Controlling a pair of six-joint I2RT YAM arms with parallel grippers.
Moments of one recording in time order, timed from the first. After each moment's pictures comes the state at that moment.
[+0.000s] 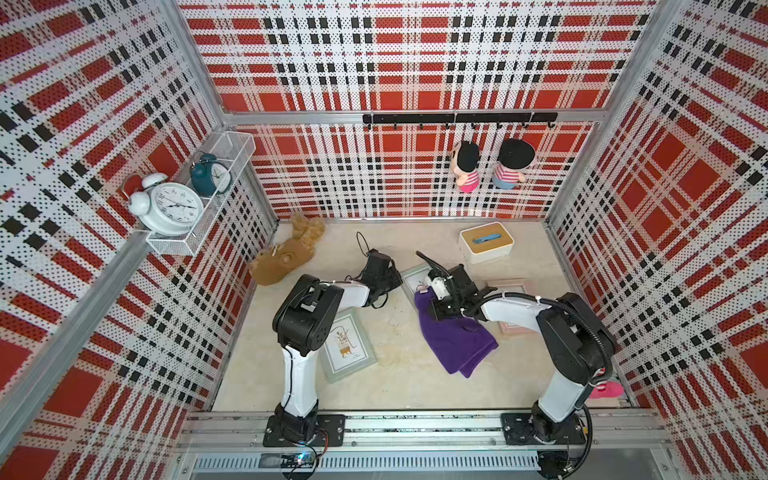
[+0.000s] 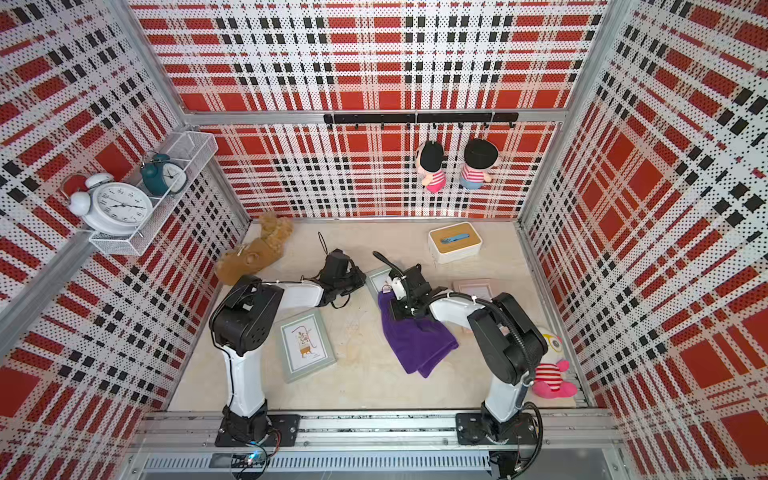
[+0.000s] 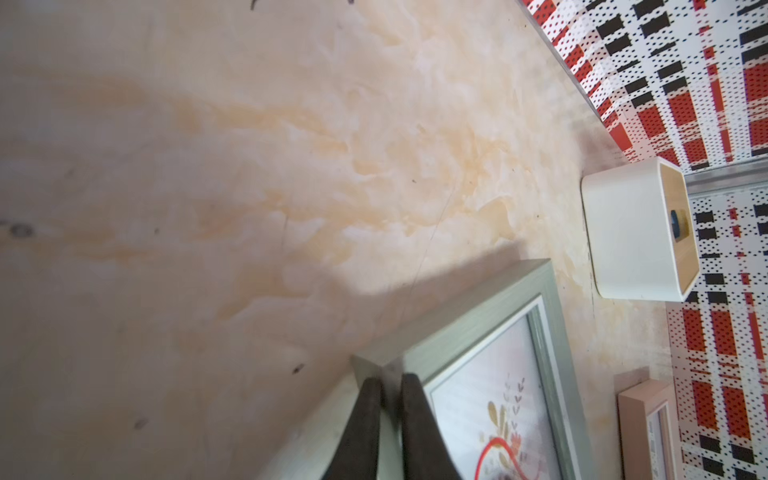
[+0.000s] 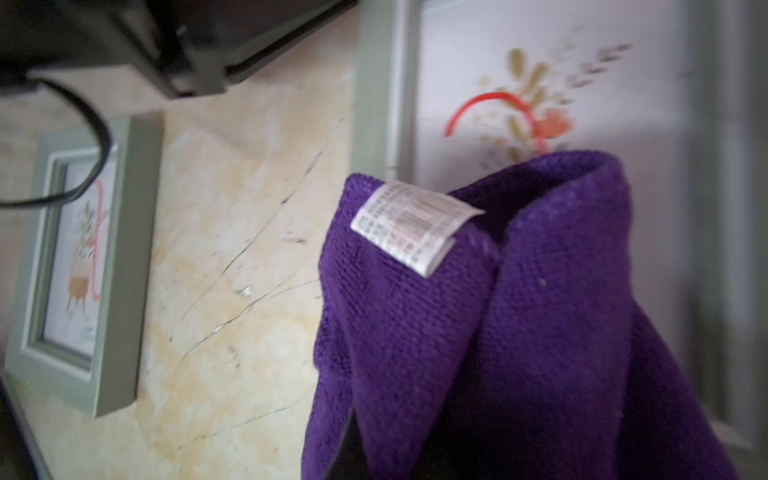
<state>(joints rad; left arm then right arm) -0.44 2.04 1.12 0.21 0.08 -0.83 0.54 1.74 0.96 -0.14 -0.22 0.28</state>
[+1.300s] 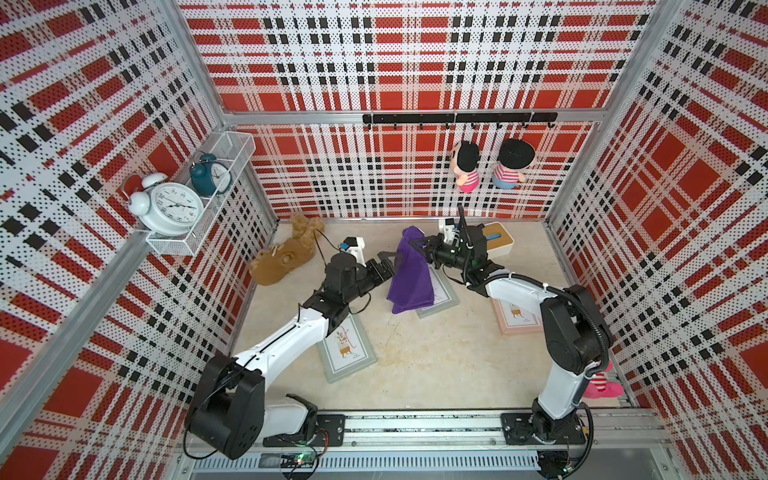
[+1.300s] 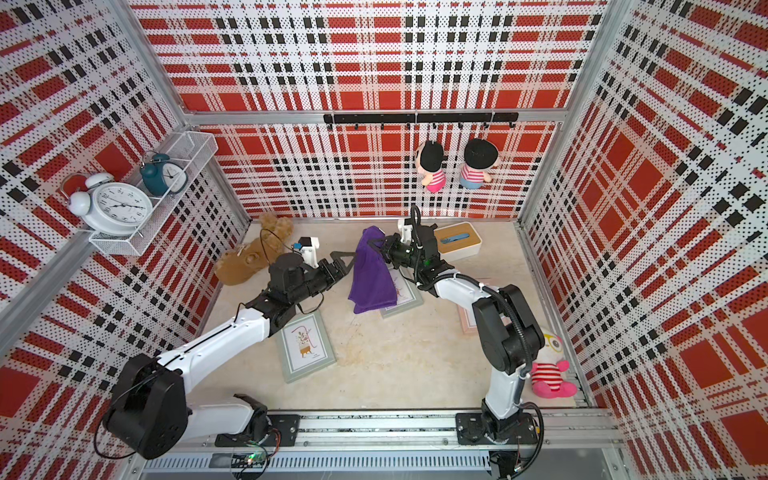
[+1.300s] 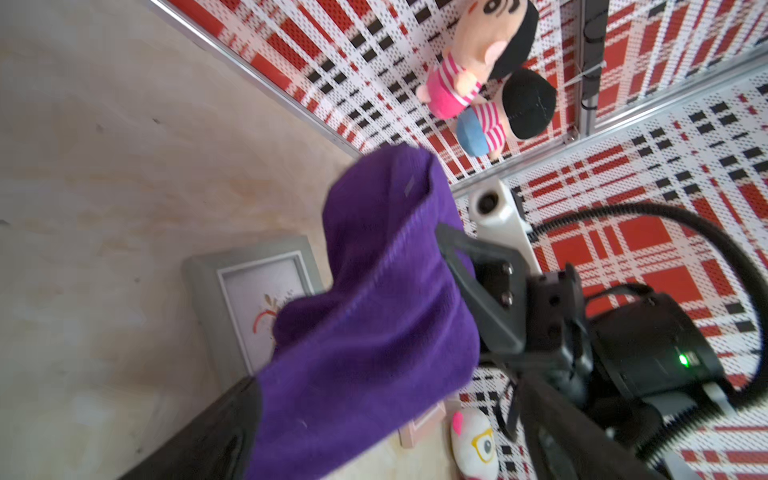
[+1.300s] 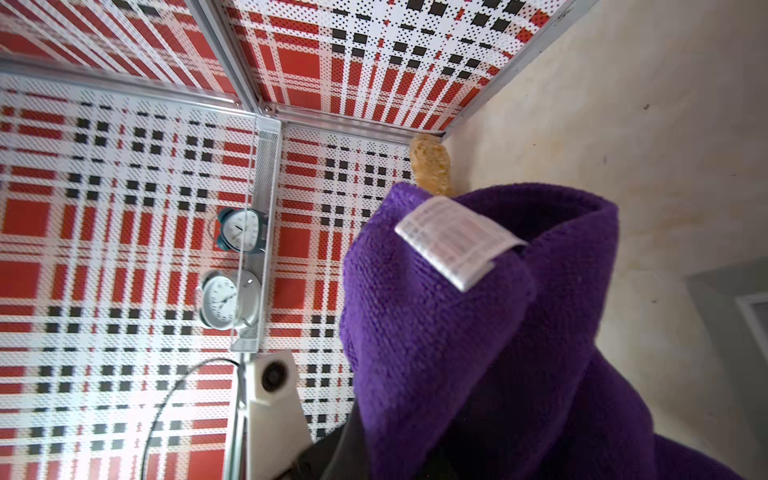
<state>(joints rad) -0.47 1.31 0.78 0.29 0.28 -0.98 0.48 1.84 1.23 0.51 -0.56 1.35</state>
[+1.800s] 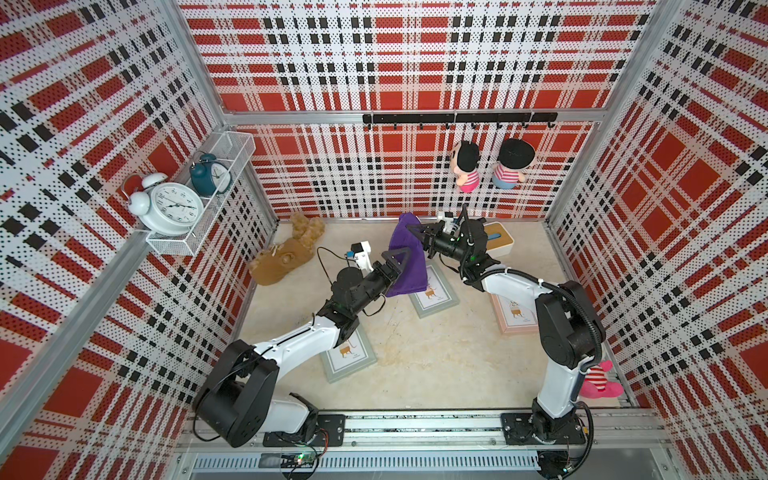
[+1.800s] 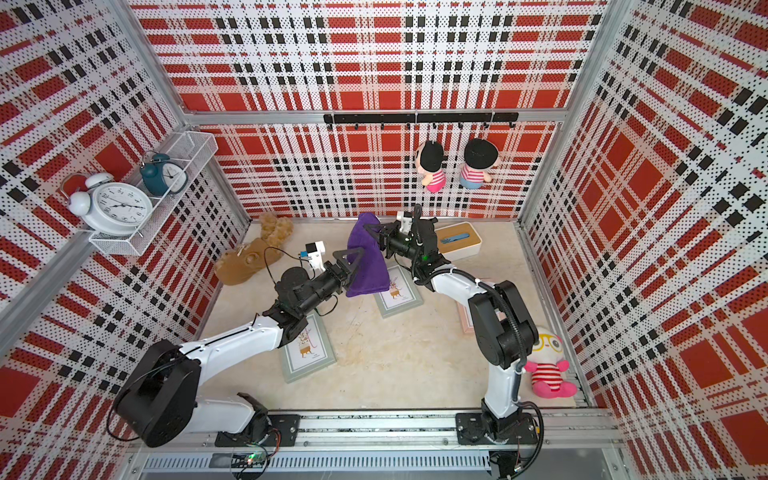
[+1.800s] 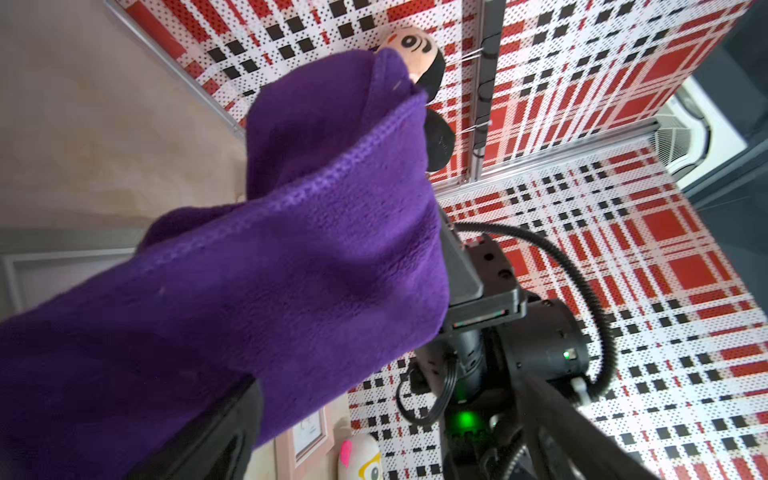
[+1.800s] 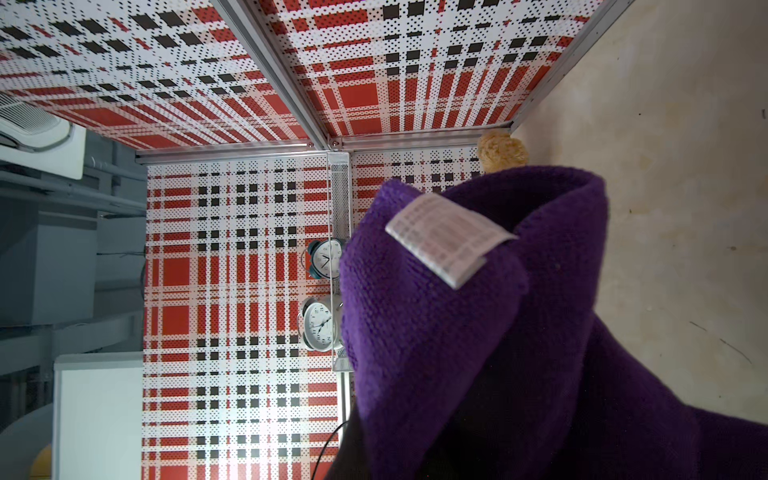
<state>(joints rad) -0.55 1.40 0.68 0.77 0.20 -1.28 0.49 1.88 1.28 0.67 -0.55 1.67</state>
